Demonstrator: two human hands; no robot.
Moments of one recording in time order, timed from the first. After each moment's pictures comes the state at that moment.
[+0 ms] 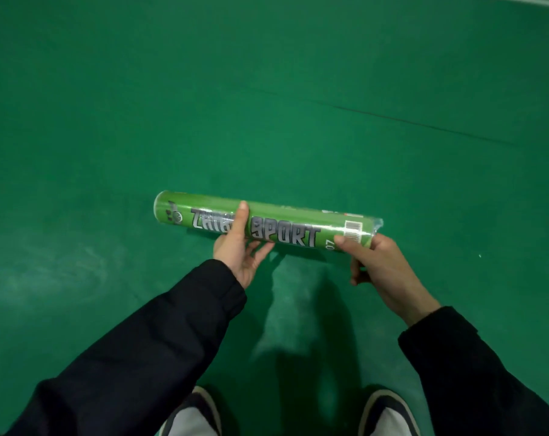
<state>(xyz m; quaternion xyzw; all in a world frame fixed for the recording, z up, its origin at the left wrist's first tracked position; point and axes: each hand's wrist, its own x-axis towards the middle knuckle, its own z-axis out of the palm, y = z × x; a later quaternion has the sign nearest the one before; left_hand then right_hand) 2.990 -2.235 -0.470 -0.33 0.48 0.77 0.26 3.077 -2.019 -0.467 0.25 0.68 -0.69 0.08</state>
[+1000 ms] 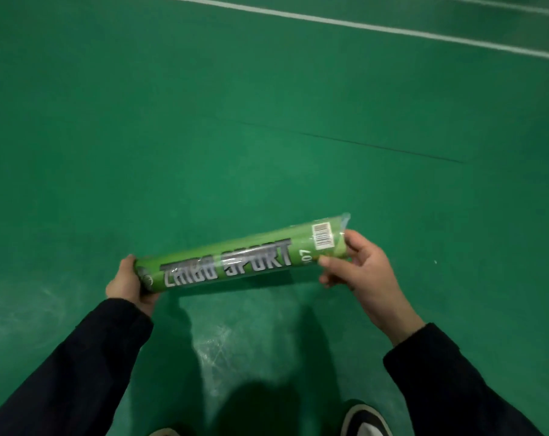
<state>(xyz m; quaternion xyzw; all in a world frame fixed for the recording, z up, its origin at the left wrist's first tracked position) 2.952 -2.347 -0.539 -0.43 0.53 0.73 0.09 3.093 -2.000 -0.437 0.18 0.64 -0.75 0.00</state>
